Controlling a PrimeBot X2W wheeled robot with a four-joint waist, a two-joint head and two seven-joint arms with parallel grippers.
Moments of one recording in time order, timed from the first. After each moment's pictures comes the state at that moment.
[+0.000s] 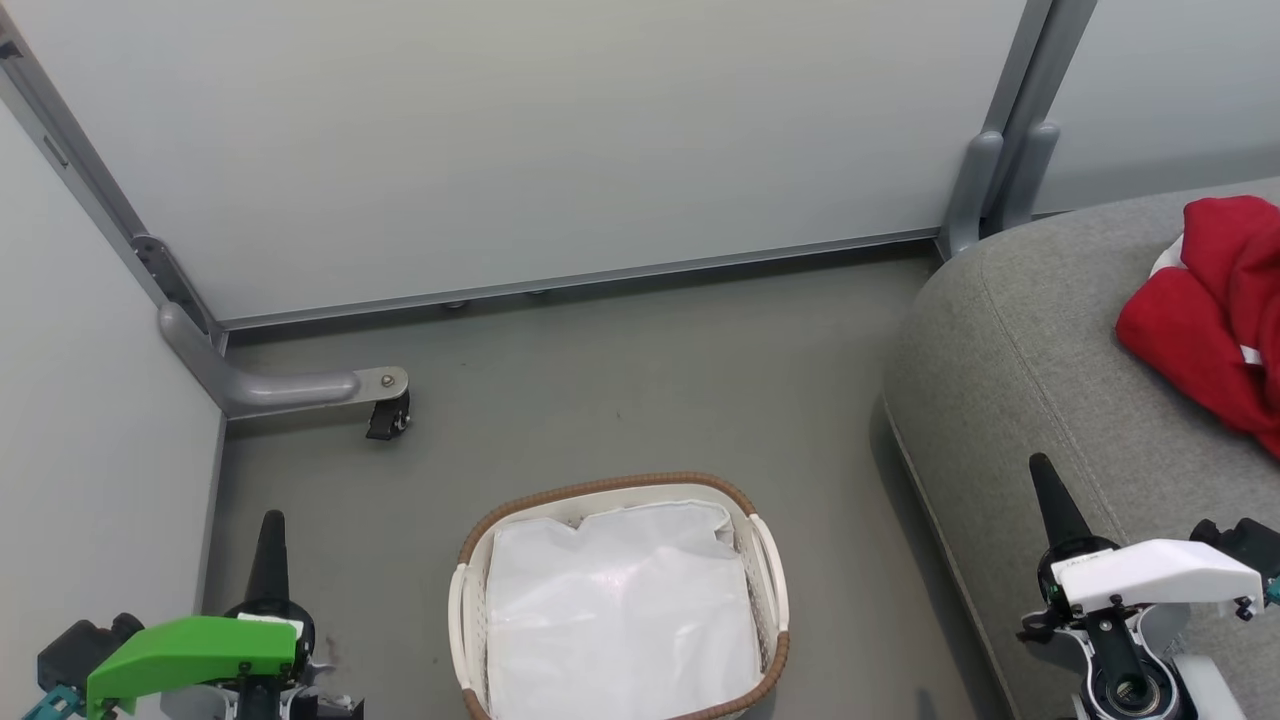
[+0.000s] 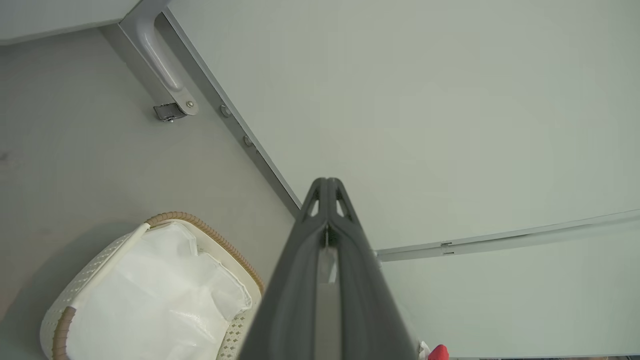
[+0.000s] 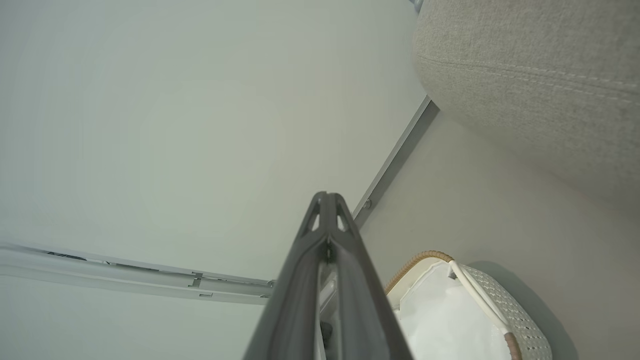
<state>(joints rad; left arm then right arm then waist) -0.07 0.04 0.09 0.30 -1.23 -0.13 0.01 -0.14 -0.04 -0.08 0.32 1.18 0.13 0.01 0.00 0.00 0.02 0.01</state>
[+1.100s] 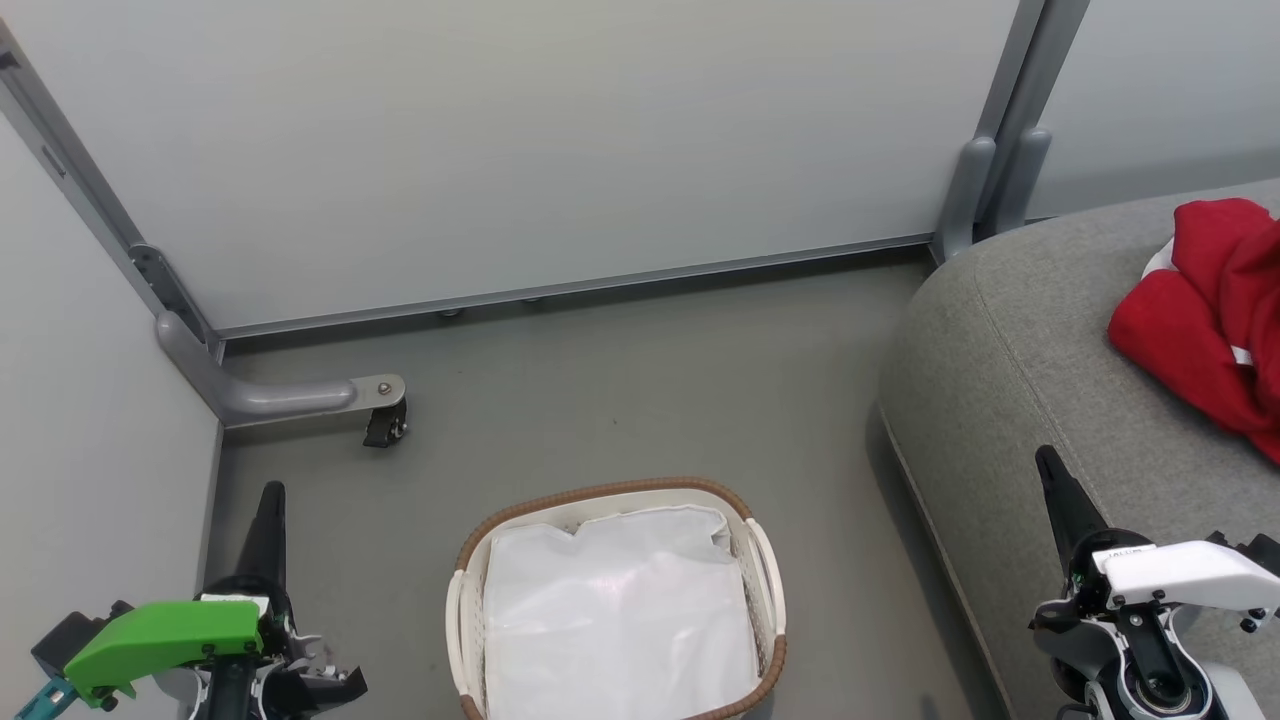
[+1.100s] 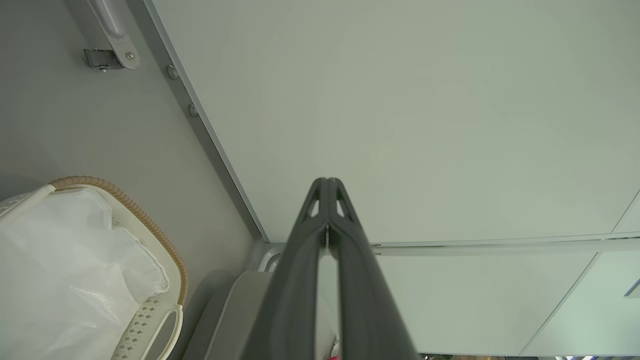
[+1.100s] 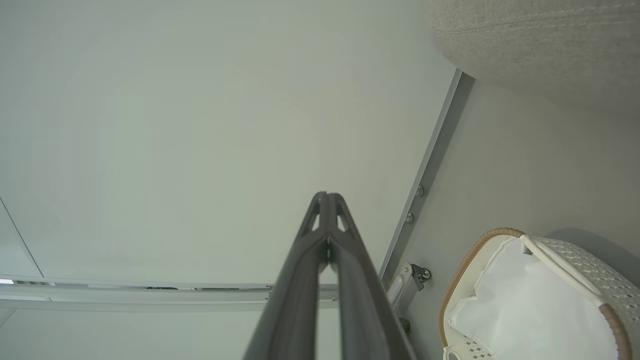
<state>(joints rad) -0.09 0.05 0.11 0.26 -1.49 -0.13 0.08 -0.12 -0.05 -0.10 0.27 1.48 0.13 0.08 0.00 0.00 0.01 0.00</state>
